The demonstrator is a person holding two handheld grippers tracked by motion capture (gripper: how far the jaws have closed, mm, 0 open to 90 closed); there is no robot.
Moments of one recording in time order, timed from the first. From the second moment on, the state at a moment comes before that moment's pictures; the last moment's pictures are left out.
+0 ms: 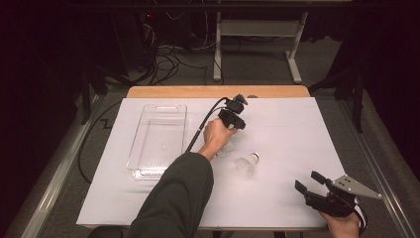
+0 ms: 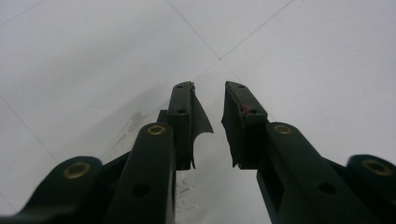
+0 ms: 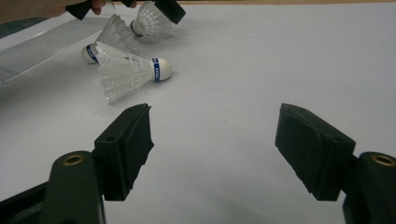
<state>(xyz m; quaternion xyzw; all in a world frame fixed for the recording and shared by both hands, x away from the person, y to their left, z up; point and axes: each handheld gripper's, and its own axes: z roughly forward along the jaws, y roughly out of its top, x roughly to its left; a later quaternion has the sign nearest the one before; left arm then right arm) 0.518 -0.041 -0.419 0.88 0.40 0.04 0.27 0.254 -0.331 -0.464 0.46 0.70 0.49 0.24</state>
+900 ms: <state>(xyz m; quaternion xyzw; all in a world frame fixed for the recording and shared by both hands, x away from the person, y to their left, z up) 0.503 -0.030 -0.400 0.87 0.39 0.06 0.28 0.253 -0.331 -0.464 0.46 0.70 0.49 0.24</state>
